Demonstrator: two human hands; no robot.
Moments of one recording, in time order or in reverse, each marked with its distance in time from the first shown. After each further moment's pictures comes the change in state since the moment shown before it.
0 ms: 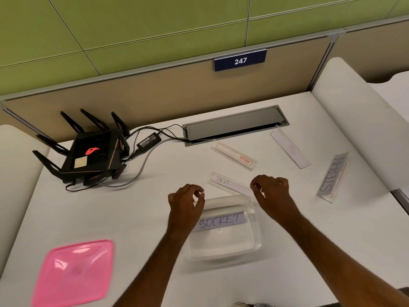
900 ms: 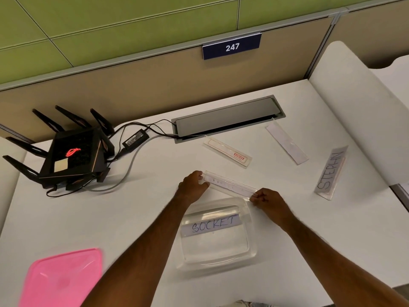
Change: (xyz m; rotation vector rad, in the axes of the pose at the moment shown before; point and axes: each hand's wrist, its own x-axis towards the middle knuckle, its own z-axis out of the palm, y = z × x) left_hand 0.095 -0.003 0.059 -0.092 -0.593 -0.413; right_hand -0.004 0.062 0.063 0.665 -0.335 0.664
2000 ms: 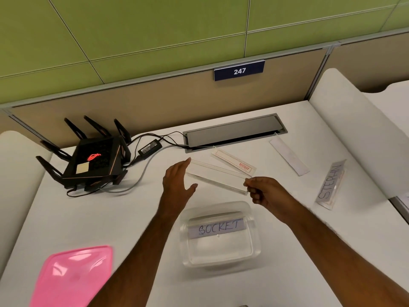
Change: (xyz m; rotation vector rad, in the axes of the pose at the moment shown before) left_hand -0.078 -0.011 -0.062 0.096 0.528 0.421; right_hand -0.060 -0.122 -0.020 0.642 -0.298 -0.019
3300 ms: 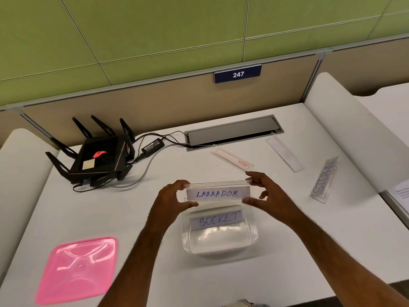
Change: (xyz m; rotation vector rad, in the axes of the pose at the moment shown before) left_hand -0.066 -0.012 -0.032 -0.049 -0.138 -0.035; right_hand -0.041 0.030 -0.015 -0.700 0.019 -0.439
